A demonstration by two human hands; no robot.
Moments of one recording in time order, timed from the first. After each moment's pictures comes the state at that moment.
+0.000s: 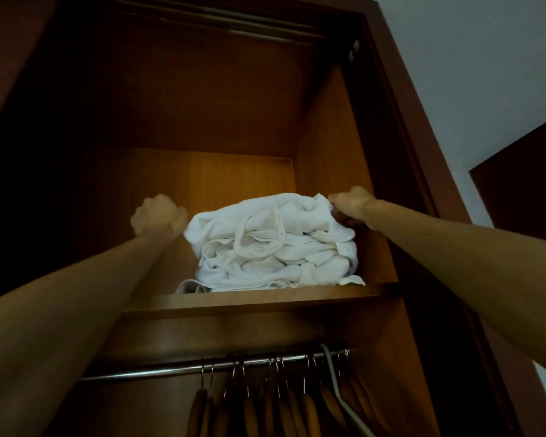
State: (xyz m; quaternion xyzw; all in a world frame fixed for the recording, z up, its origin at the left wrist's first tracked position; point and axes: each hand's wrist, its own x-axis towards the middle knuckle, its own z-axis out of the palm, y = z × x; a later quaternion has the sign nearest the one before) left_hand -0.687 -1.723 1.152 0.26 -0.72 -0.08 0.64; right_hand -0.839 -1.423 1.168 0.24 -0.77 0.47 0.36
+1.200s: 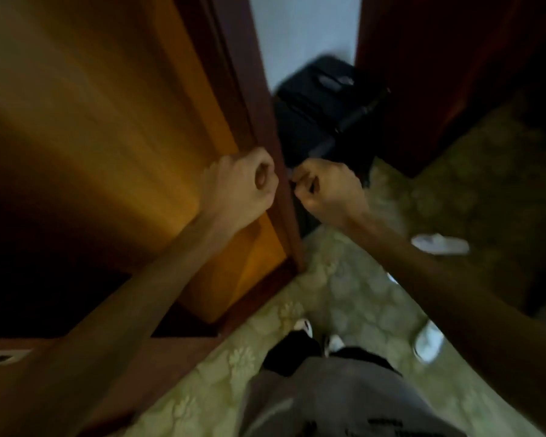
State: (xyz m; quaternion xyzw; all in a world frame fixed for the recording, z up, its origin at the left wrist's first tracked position) left_hand -0.605 -1.375 0.484 -0.16 -0.96 -0.15 0.16; right_hand -0.616 -1.194 0.421 0.11 -0.91 0.39 0.06
